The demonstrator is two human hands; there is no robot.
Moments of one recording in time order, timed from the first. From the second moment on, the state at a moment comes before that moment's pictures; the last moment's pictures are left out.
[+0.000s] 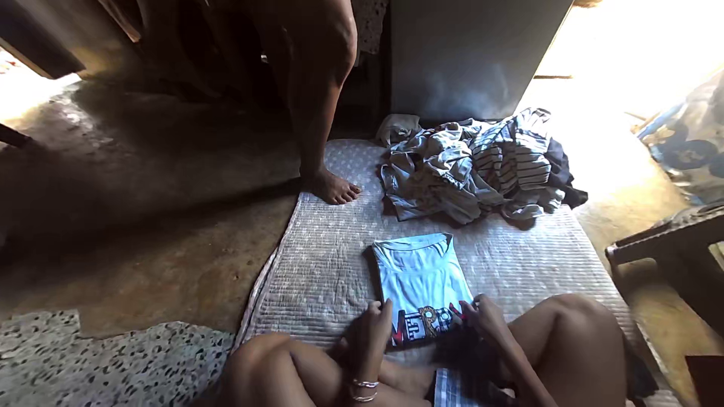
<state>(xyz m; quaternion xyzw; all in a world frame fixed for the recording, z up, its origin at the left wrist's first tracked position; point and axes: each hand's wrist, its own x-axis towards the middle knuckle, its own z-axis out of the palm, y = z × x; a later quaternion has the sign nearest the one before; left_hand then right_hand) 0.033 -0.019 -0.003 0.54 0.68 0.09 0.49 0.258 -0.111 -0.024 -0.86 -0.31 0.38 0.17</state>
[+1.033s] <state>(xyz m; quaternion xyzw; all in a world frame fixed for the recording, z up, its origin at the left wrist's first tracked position) 0.016 -0.032 -0.039 0.40 0.38 0.36 0.75 0.252 -0.152 -0.030 -0.45 -0.26 0.56 0.65</state>
